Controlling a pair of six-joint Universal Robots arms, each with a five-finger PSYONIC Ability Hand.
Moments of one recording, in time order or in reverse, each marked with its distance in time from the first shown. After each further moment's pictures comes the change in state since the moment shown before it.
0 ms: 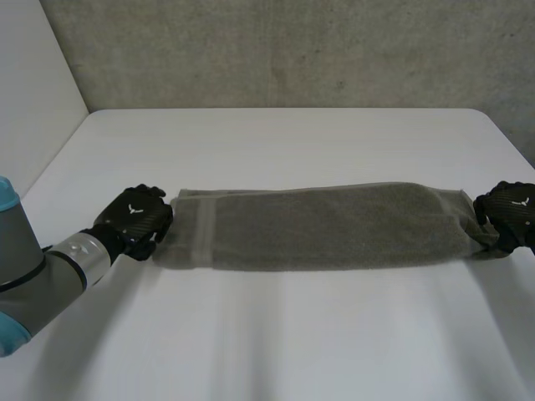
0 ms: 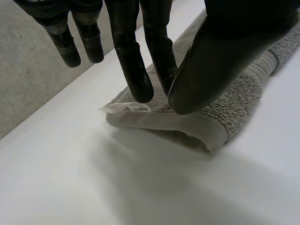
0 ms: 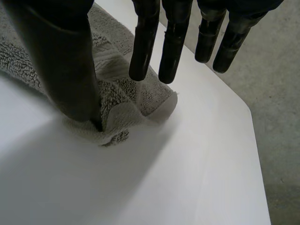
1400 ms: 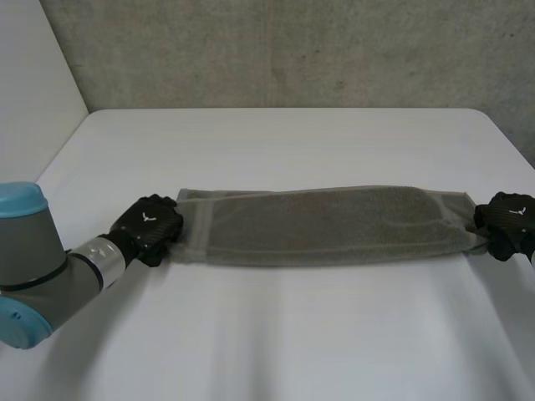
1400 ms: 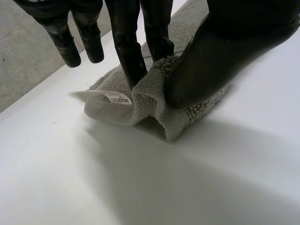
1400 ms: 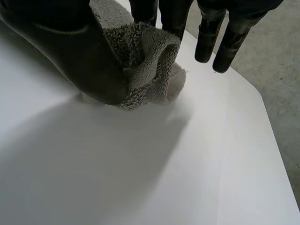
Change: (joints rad) left arm -0.027 -0.131 0.078 0.009 -0.009 0.005; right arm -0.017 0.098 -0.030 -0.035 -0.002 0.035; left_hand 0.148 0.164 0.000 0.000 0.182; right_hand 0.572 0.508 0.000 0.000 0.608
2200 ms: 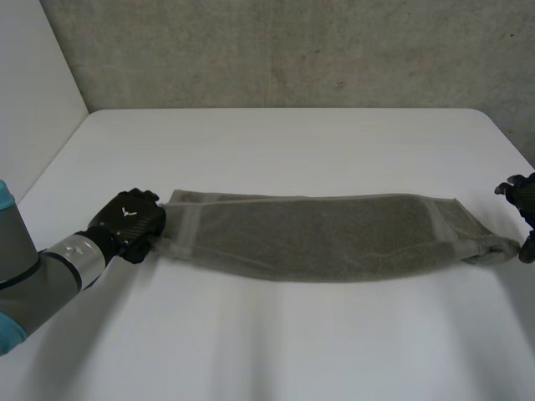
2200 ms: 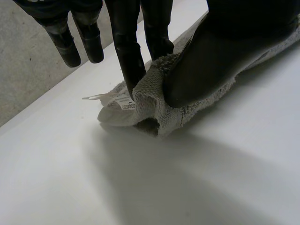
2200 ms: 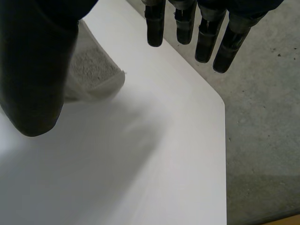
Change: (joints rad) left arm 0.060 0.114 -0.080 -0.015 0.012 -0.008; right arm -0.084 -0.134 0.013 0.051 -0.047 -0.080; left_hand 0.003 0.007 0.000 0.000 0.011; right_hand -1.021 -0.970 0.000 0.000 -1.043
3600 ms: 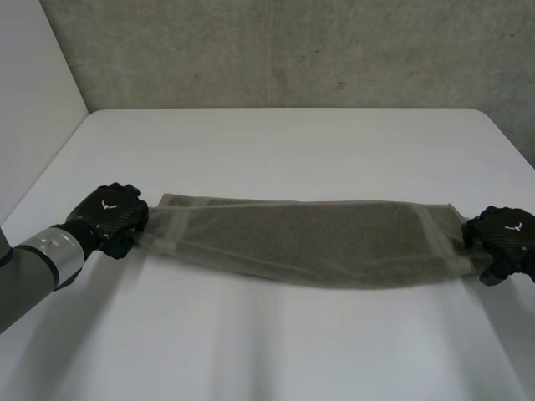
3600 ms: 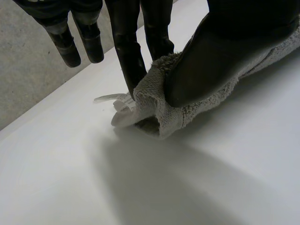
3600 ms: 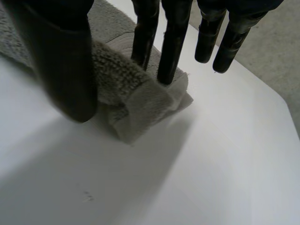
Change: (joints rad) left arm 0.059 0.080 -0.006 -0.088 0.002 0.000; right arm 0.043 -0.021 0.158 0.005 -0.062 0.028; left_hand 0.000 0.000 0.000 0.000 0.000; right_hand 0.527 0.538 0.000 0.000 0.559
